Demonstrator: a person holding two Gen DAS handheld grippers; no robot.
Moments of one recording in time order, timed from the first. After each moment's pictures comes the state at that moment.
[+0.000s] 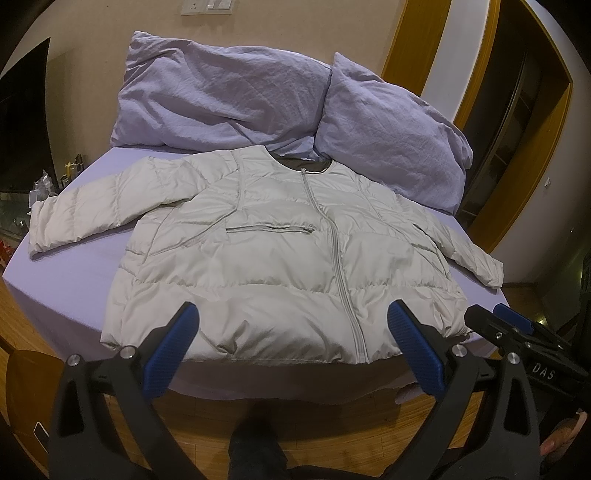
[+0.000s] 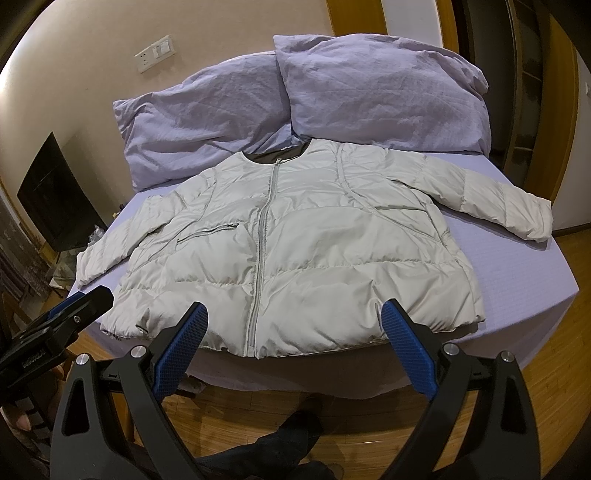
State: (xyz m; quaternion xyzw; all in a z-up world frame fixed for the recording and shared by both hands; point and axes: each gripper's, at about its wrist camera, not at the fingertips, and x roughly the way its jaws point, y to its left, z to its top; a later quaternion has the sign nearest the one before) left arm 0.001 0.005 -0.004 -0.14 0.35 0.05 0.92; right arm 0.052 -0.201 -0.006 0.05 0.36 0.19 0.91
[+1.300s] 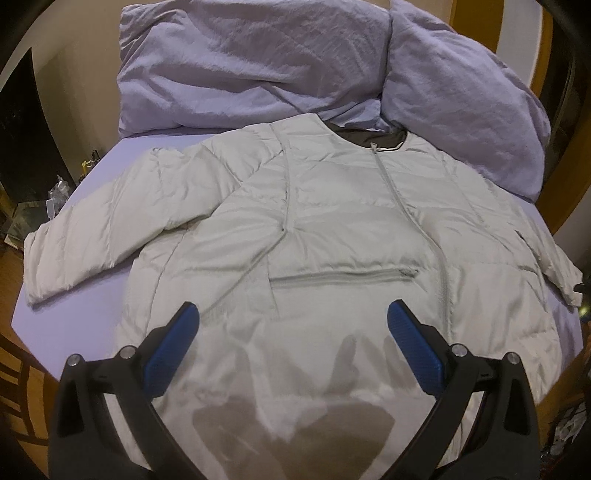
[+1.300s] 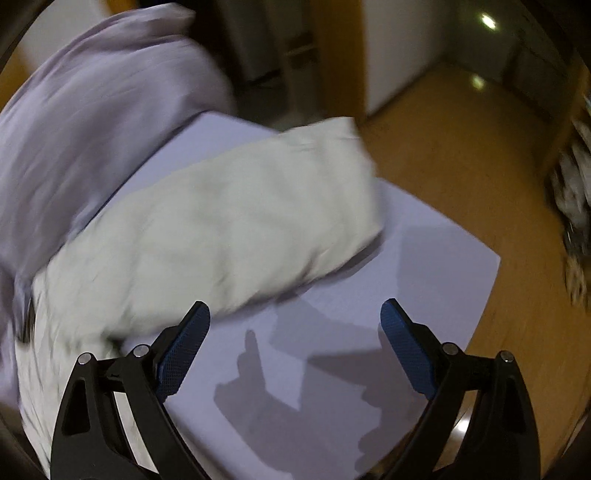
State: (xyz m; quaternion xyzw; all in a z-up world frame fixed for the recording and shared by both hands) left arm 0.152 0.073 -0.061 -0.09 0.44 0.13 0.88; right arm 0.287 -0.484 -0.102 0.29 0.45 -0.21 0.82
